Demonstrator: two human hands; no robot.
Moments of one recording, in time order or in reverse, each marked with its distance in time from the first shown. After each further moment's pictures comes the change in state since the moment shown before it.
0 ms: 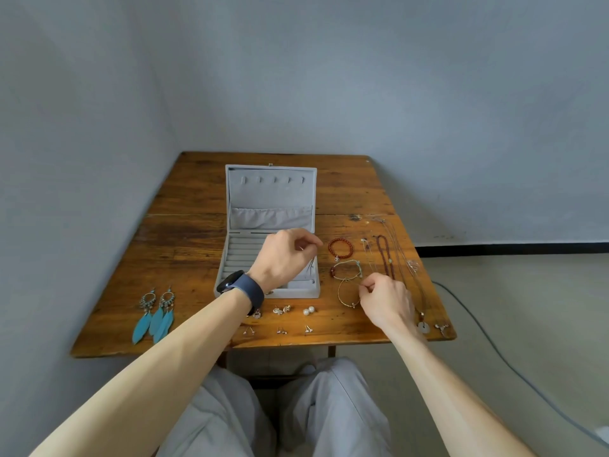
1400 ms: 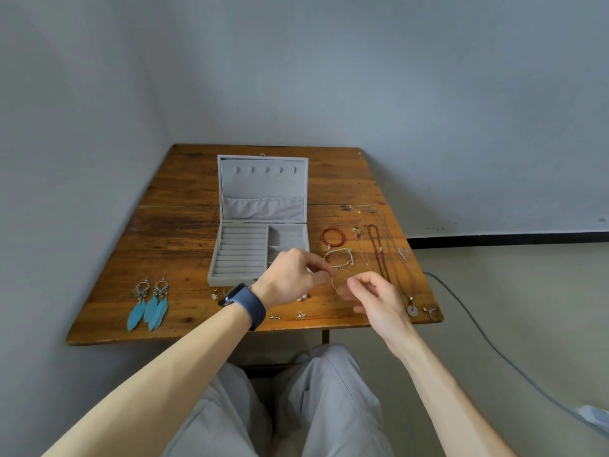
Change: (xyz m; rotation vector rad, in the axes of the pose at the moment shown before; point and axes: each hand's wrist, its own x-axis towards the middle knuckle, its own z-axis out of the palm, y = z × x) left_hand -0.042 0.017 0.021 0.053 -0.268 0.032; right_hand -0.059 0.004 -0.026 0.937 -0.277 -0.002
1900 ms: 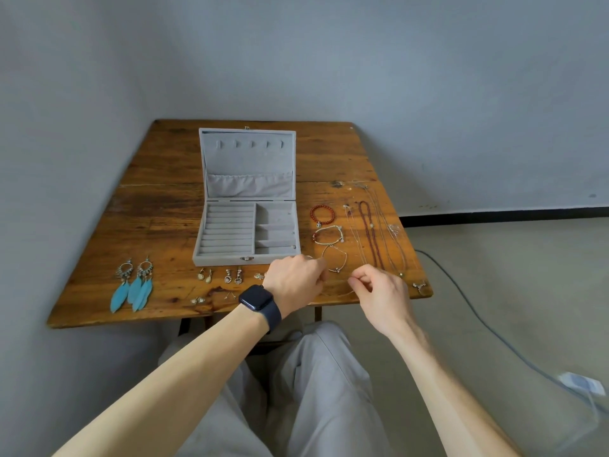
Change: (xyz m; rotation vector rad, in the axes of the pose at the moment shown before) left_hand -0.008 -0.001 0.055 0.636 0.001 0.055; right_hand -0.004 0.037 -0.020 -0.777 0.207 -0.256
